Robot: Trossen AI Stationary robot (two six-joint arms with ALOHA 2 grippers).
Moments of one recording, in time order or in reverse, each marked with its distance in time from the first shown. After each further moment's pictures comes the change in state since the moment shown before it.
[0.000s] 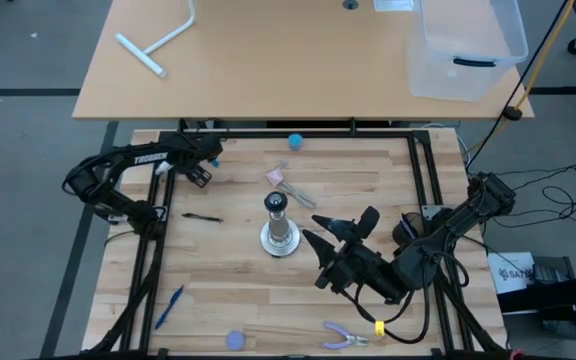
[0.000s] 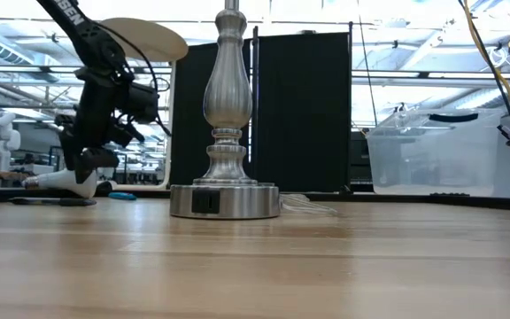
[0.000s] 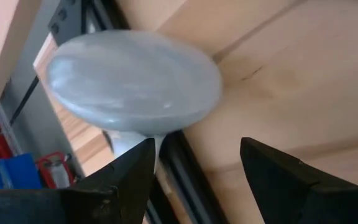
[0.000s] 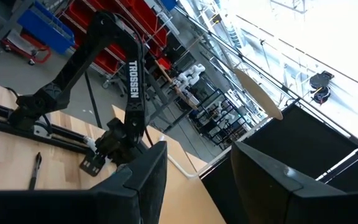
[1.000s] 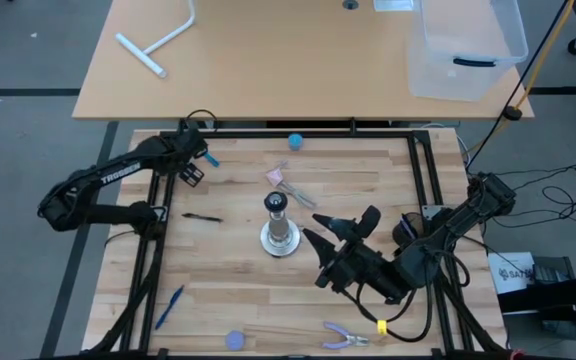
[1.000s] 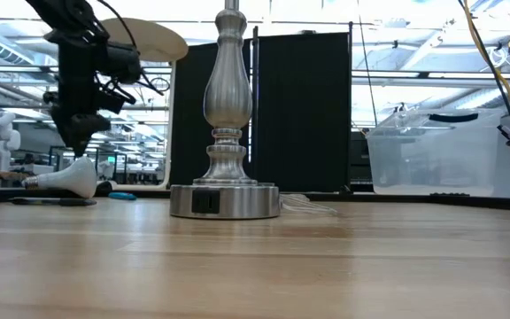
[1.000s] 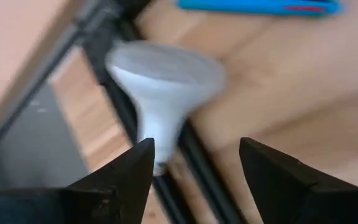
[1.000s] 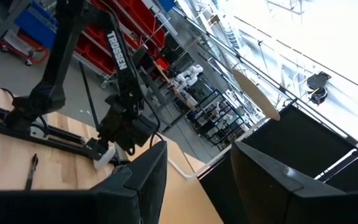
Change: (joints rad) left arm 0.013 -0.300 -0.005 -0.099 0.046 0.098; right arm 0.000 0.000 0.000 0.033 0.001 -0.030
